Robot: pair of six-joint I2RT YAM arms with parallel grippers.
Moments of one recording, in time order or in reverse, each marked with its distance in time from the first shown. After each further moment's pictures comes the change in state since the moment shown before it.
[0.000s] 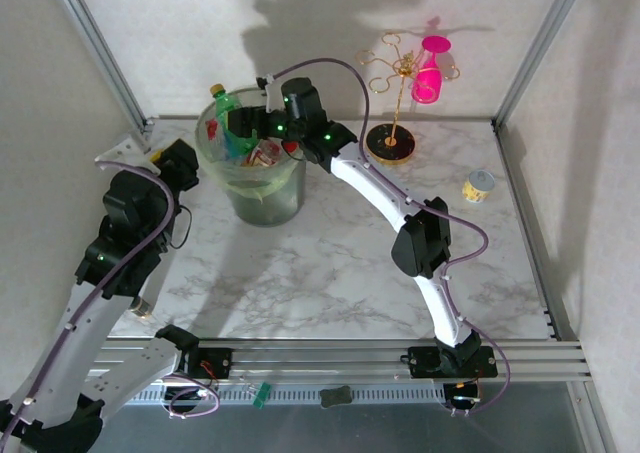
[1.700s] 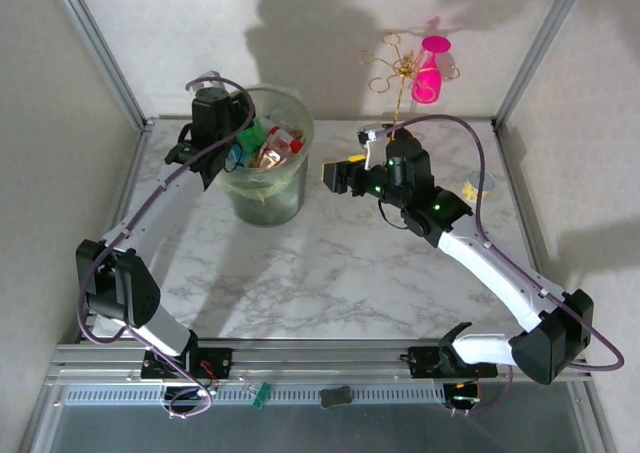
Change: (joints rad) left arm 0.106 0.741 0.309 0.245 0.235 0.086; right arm -0.108 -0.961 -1.089 0.024 0.209 -0.138
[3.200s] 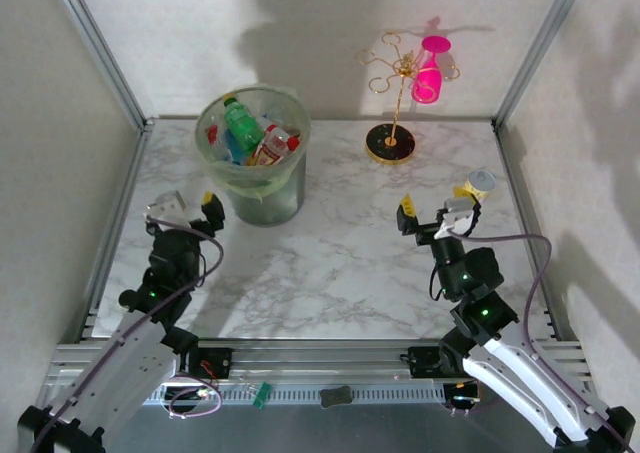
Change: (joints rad) left arm -0.041 -0.983 -1.140 0.346 -0.258 0.247; right arm -0.010 -0.783 -0.803 0.533 0.609 -0.506
